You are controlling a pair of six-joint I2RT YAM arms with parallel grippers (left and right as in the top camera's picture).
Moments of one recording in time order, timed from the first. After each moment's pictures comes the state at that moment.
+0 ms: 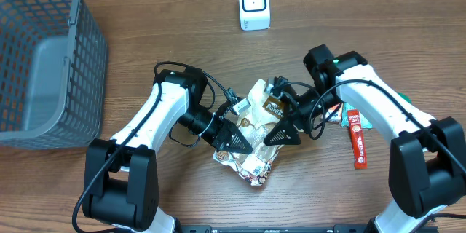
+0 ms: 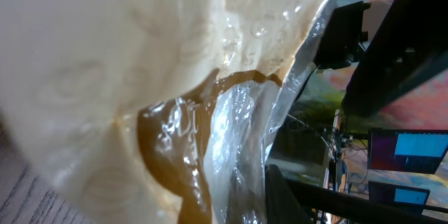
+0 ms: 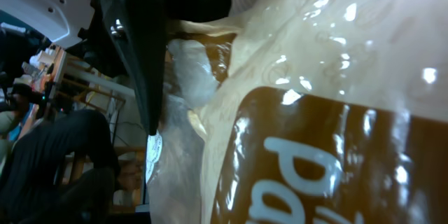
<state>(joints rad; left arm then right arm) -0.22 1.73 1.13 -1.31 0.96 0.61 0.38 1.84 1.31 -1.14 -1.06 -0.88</state>
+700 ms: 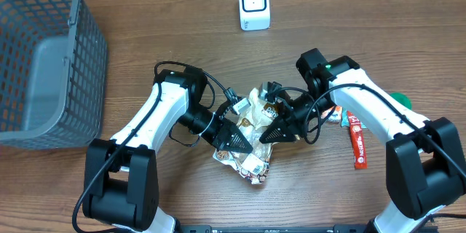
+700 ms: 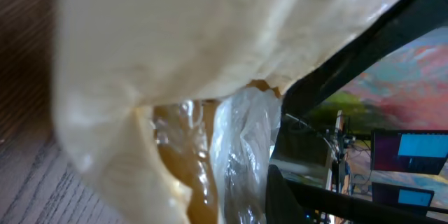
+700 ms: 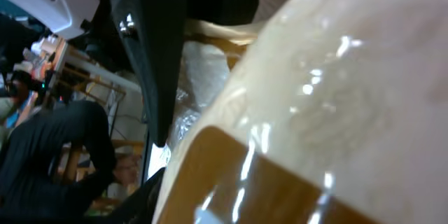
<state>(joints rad) -0.22 1.73 1.13 -1.30 0.96 0.61 0.42 1.84 1.28 -1.09 -1.07 -0.89</state>
